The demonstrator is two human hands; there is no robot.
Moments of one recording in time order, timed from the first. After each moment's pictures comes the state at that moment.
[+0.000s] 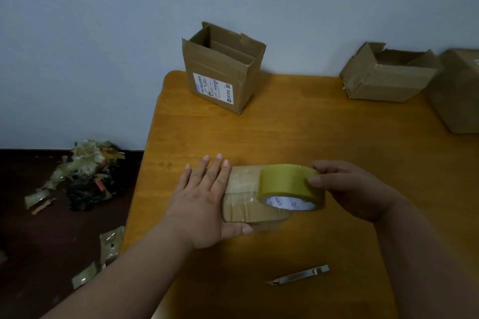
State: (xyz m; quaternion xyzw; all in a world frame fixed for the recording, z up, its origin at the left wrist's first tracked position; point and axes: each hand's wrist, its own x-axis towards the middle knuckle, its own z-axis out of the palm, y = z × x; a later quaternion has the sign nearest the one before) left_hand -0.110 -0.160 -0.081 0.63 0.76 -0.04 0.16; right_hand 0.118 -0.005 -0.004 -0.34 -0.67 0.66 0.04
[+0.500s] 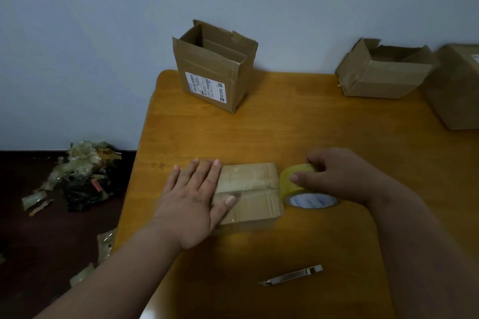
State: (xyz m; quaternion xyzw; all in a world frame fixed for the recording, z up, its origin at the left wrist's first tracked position) left_hand -0.105 -0.159 -0.077 0.61 0.78 0.00 0.15; right_hand 0.113 0.008 0.015 -0.44 -0.83 0.34 -0.07
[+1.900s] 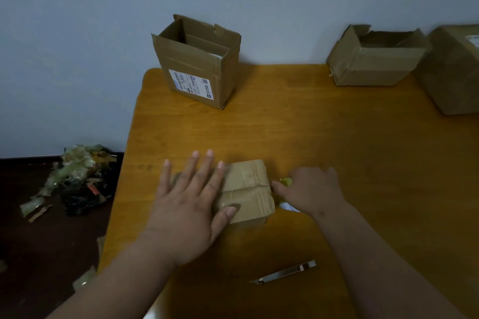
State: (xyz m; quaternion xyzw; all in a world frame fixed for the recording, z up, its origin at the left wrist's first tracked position) left_hand -0.080 -0.152 -0.067 0.66 0.75 -0.04 0.08; right_hand 0.114 0.004 -0.078 -0.51 -0.83 0.14 -0.18
